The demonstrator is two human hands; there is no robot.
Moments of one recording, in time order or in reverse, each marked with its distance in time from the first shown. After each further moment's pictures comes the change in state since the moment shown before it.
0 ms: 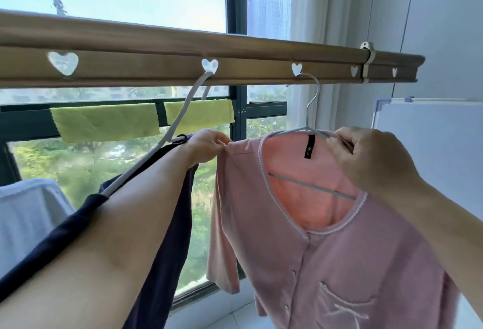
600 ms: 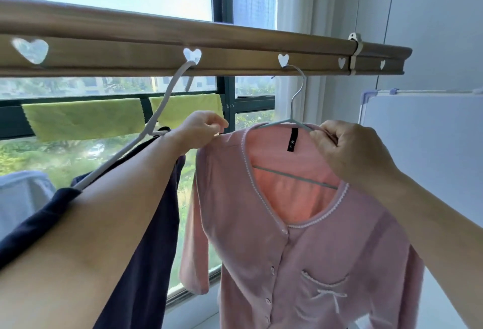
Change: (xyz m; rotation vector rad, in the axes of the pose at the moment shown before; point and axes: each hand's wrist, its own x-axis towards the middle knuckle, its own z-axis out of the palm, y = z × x) left_hand 0.003 0.011 -0.012 -0.070 0.070 0.091; right_hand 0.000 -0.015 0.015 0.043 -0.014 0.080
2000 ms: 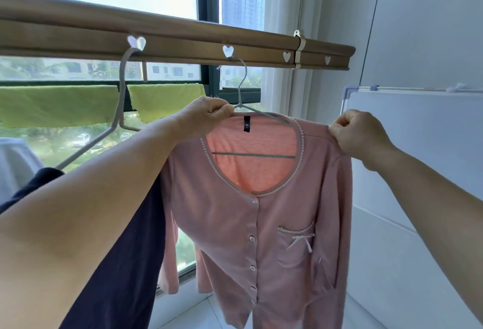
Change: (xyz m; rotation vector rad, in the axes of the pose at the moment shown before) left_hand -0.002 0.043 0.035 0.106 -0.080 0.276; right_hand 0.034 0.077 -0.008 0.107 -0.059 0.338
